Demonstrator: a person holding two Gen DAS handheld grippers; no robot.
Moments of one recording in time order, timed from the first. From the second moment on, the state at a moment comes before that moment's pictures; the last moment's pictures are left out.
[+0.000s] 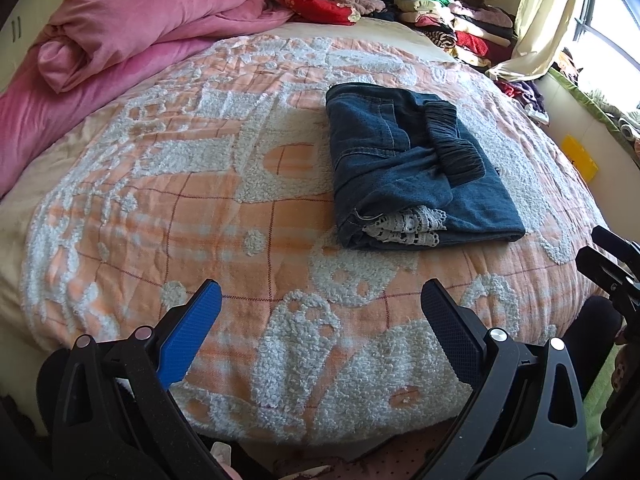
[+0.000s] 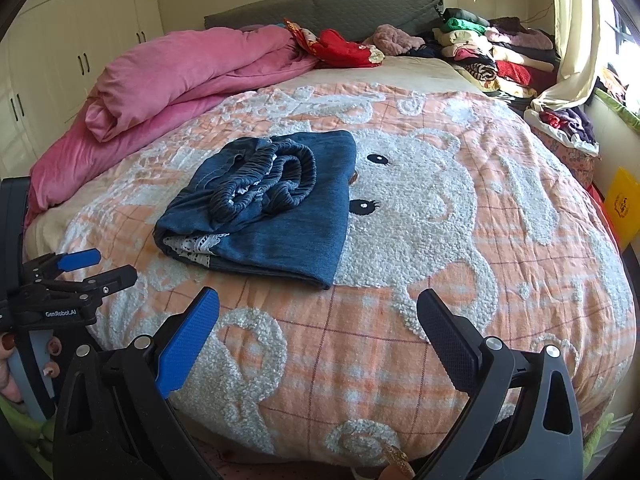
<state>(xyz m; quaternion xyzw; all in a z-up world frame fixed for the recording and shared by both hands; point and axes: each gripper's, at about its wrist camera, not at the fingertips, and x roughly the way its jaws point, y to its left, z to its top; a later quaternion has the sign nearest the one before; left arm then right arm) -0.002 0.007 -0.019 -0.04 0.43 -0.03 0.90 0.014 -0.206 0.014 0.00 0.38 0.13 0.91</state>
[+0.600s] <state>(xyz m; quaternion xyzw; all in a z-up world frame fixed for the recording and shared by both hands) 0.041 0.096 -0.022 -0.11 0.44 0.06 0.89 0.044 -0.240 0.015 0.03 0.39 0.10 0.91</state>
